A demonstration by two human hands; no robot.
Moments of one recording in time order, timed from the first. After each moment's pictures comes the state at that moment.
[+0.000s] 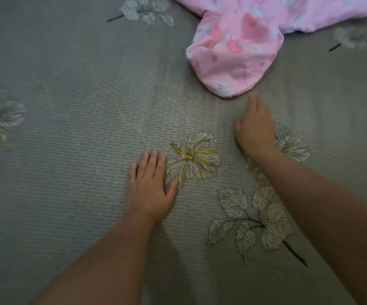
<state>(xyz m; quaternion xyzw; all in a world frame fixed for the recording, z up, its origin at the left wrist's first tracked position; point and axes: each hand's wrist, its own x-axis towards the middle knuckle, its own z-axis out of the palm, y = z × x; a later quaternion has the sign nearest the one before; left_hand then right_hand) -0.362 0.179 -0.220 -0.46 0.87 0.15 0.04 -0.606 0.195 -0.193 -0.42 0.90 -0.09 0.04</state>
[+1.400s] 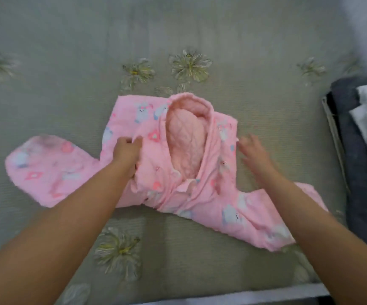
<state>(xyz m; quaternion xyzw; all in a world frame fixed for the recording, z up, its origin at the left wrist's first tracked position) -0.293 0.412 -0.087 -0.62 0.53 0.56 -0.11 -0.476 0.602 -0.069 -0.06 0.79 -0.45 0.41</state>
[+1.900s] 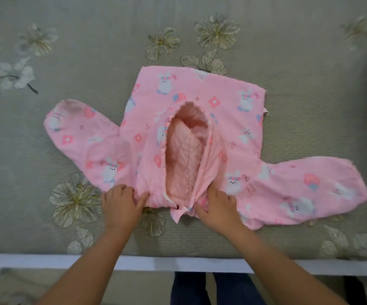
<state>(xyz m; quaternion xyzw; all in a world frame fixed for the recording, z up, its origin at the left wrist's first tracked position) -0.116 0.525 -0.115 -0.53 0.83 0.16 0.12 -0.285 0.665 -0.135 -0.40 0.84 -0.05 0.36</state>
